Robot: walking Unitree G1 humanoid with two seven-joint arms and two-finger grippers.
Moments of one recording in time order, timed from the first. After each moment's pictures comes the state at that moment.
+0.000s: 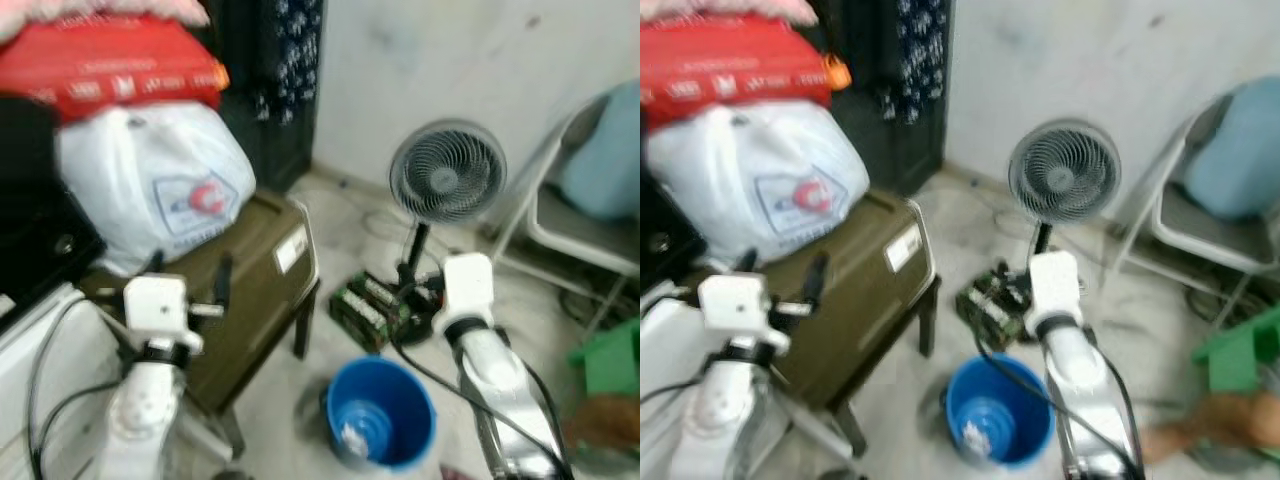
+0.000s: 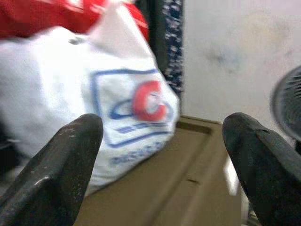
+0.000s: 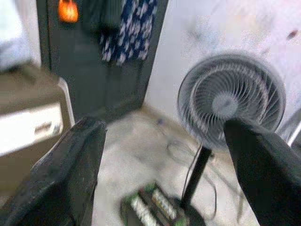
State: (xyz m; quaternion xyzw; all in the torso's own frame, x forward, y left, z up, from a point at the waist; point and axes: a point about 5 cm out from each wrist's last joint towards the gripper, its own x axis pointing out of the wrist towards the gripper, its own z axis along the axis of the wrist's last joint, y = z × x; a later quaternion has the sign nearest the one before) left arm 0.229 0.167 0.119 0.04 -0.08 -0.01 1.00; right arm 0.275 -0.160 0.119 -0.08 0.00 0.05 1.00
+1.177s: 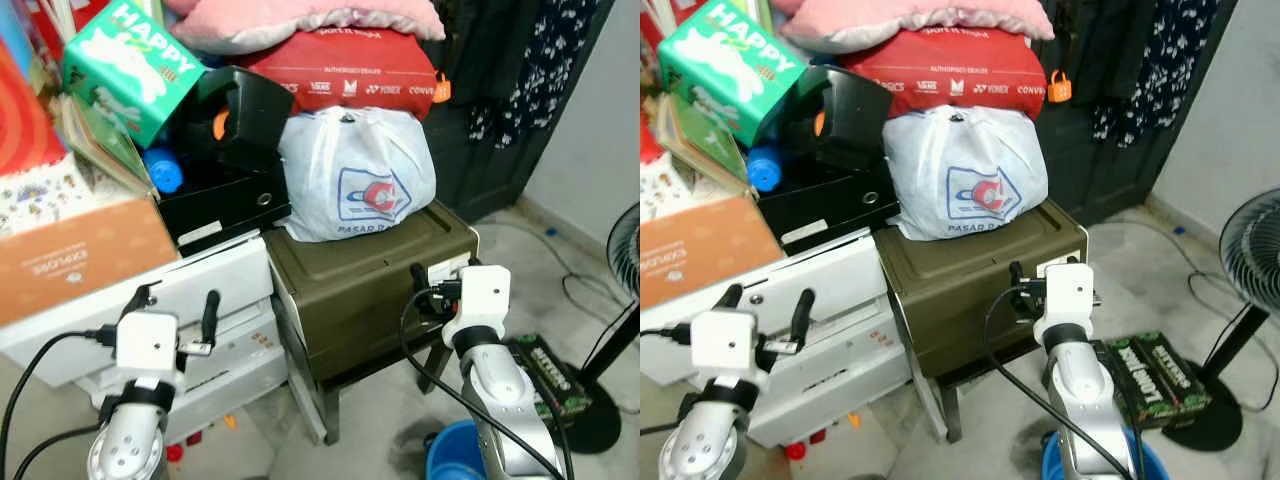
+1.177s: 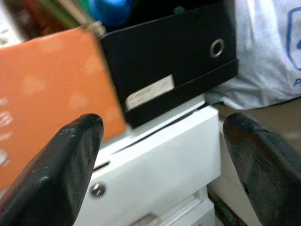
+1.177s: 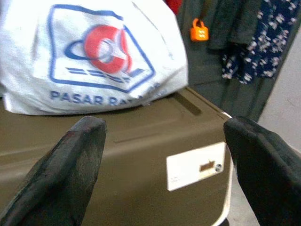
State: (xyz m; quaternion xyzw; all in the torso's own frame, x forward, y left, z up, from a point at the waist) left arm 0.198 0.175 0.112 0.09 -0.03 0.00 1.00; right arm 0.257 -0.167 0.108 -0.05 0.01 0.00 1.00
